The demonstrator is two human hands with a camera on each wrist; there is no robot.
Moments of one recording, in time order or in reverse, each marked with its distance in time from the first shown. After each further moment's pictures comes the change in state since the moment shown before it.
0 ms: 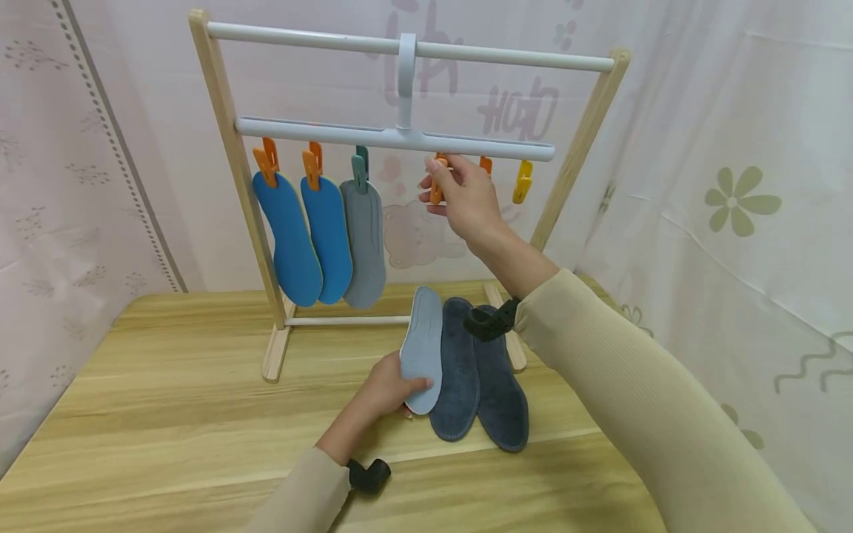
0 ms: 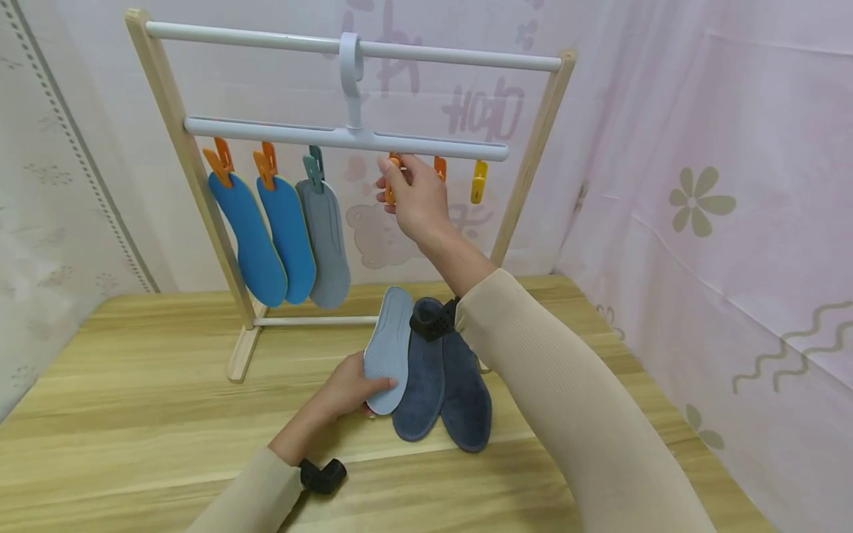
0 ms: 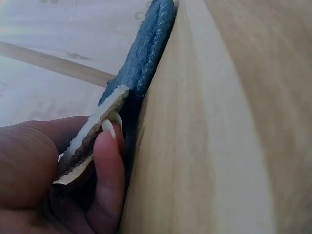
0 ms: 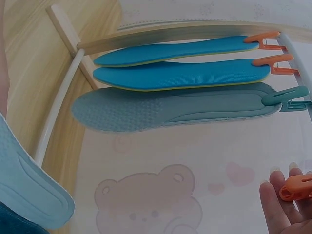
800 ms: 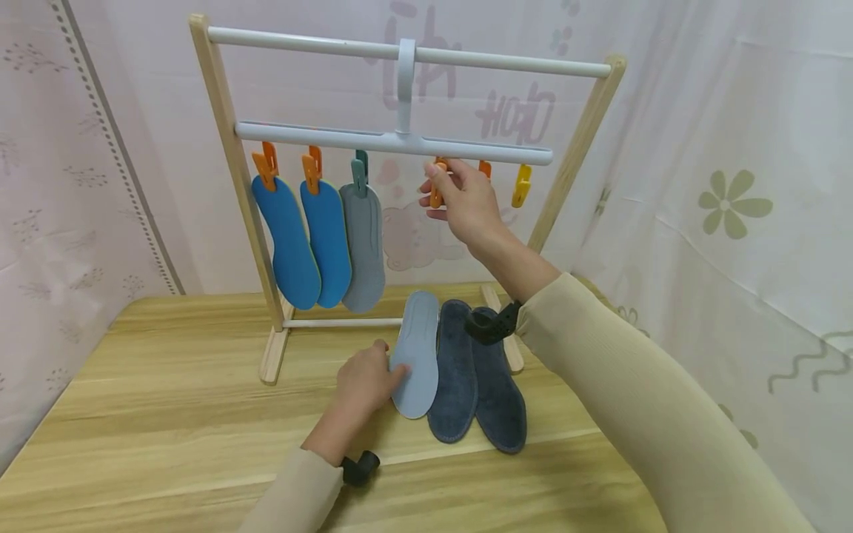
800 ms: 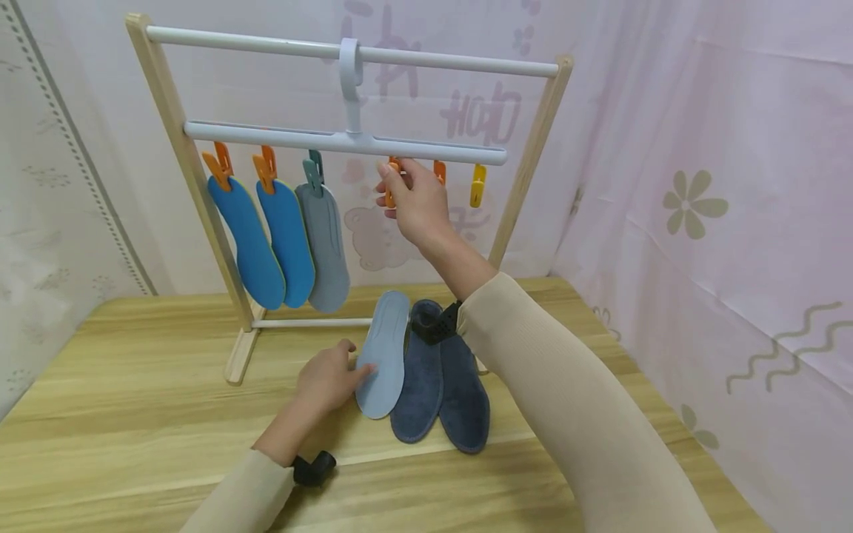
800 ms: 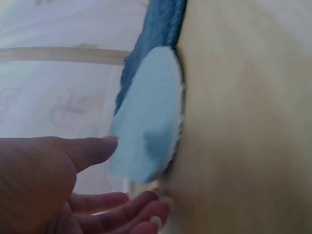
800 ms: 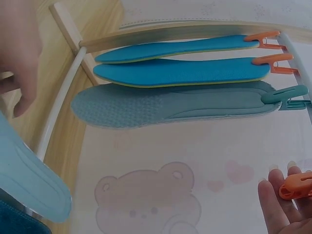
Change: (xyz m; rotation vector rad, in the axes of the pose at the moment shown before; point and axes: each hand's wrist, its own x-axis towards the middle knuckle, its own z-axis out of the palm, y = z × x) left_hand -0.012 0.024 -0.023 0.633 0.251 -0.068; right_hand -0.003 -0.003 -0.002 -0.035 -0.020 0.013
